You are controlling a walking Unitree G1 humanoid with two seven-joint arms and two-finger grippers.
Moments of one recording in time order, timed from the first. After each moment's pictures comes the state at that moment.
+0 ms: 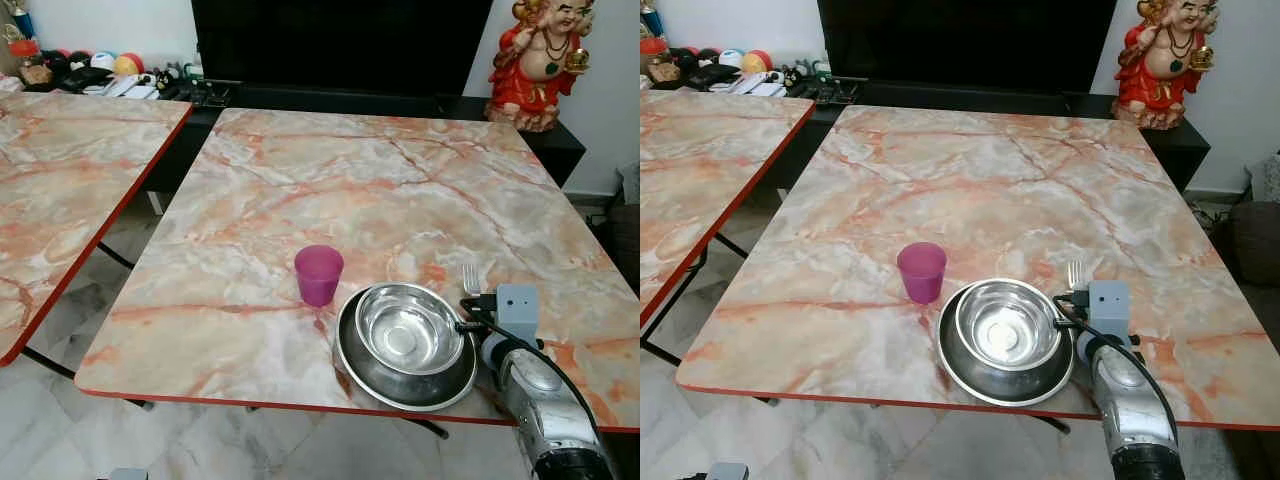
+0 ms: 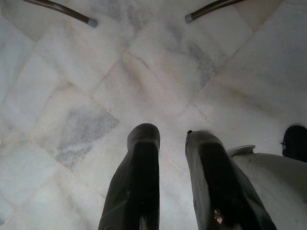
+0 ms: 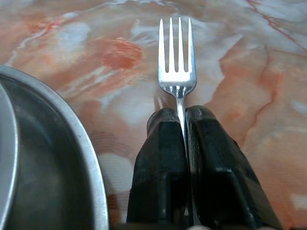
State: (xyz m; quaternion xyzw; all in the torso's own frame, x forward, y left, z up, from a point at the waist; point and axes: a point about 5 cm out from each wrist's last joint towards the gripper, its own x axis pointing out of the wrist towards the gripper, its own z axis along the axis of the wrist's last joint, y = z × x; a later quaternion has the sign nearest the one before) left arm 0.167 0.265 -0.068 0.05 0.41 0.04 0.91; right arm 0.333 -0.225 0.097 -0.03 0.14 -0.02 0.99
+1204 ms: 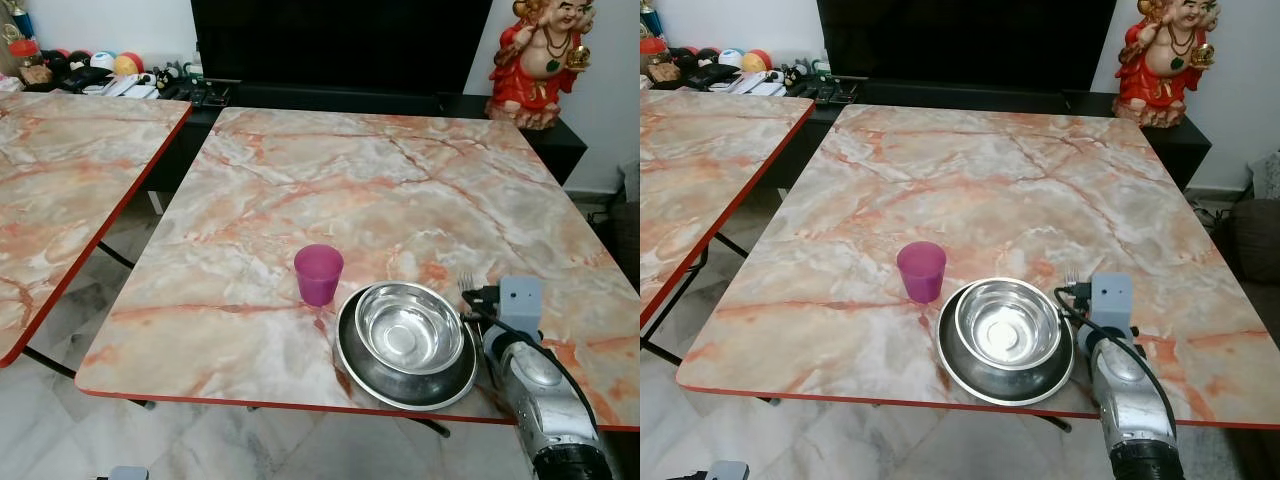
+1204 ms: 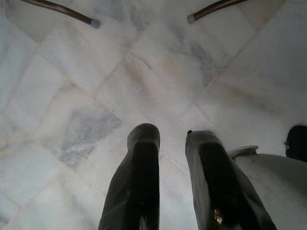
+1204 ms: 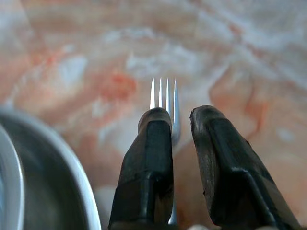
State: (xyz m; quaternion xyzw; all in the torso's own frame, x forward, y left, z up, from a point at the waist) left arm 0.169 0.266 -0.066 0.05 0.40 0.04 0.91; right arm 0.339 -0.225 0.119 -0.03 0.08 -0.04 1.00
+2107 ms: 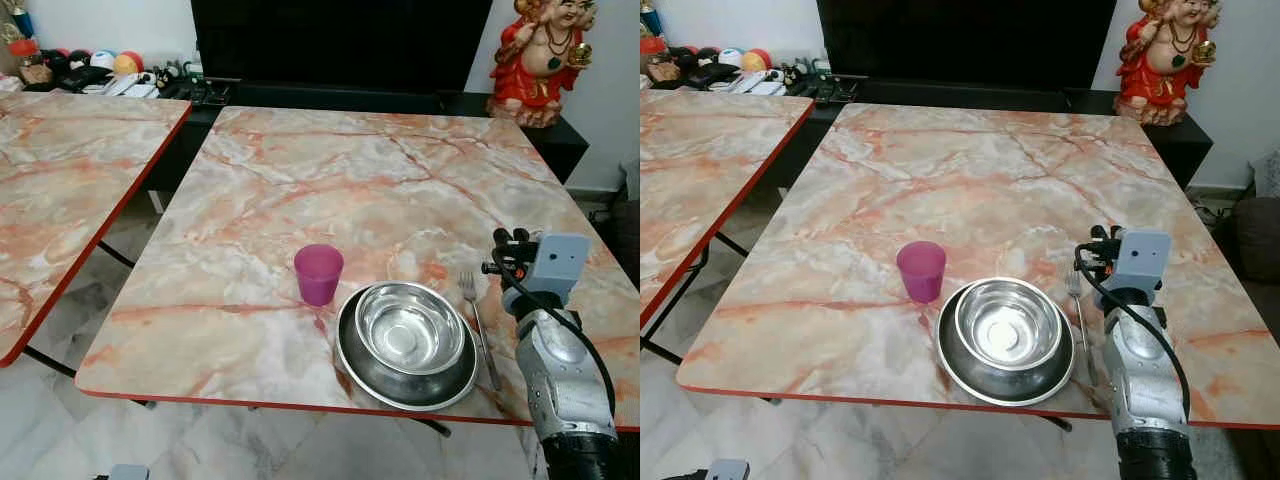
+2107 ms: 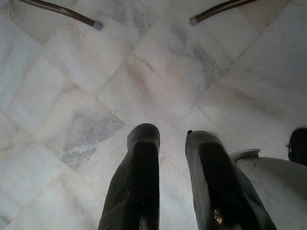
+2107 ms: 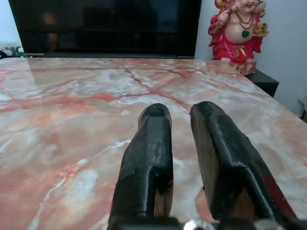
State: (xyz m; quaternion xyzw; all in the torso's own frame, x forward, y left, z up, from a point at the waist) left arm 0.170 0.264 -0.066 0.05 0.40 0.05 0.91; right arm 0.340 -0.224 0.175 -0.02 -0.08 -0.05 1.00
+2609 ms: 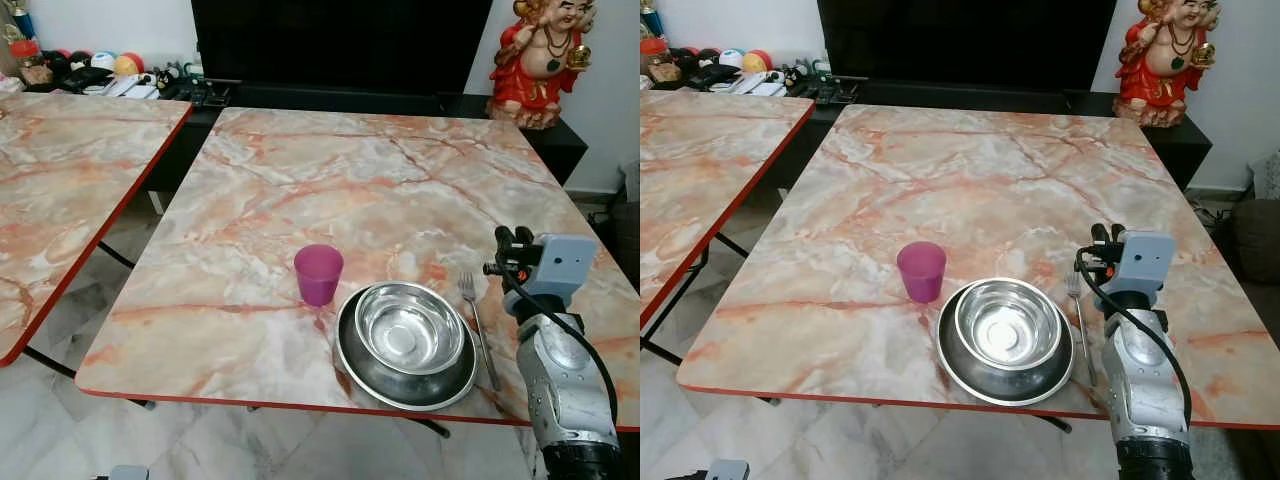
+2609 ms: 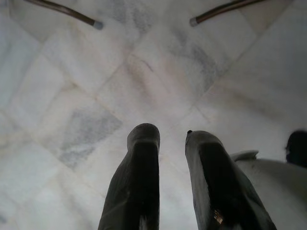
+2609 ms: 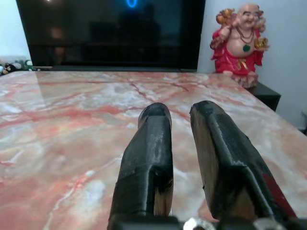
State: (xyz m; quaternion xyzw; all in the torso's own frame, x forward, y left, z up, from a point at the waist) left arm 0.169 0.265 -0.067 0.04 0.40 0.06 0.91; right arm 0.335 -0.222 0.180 -0.02 -0.10 -0.04 0.99
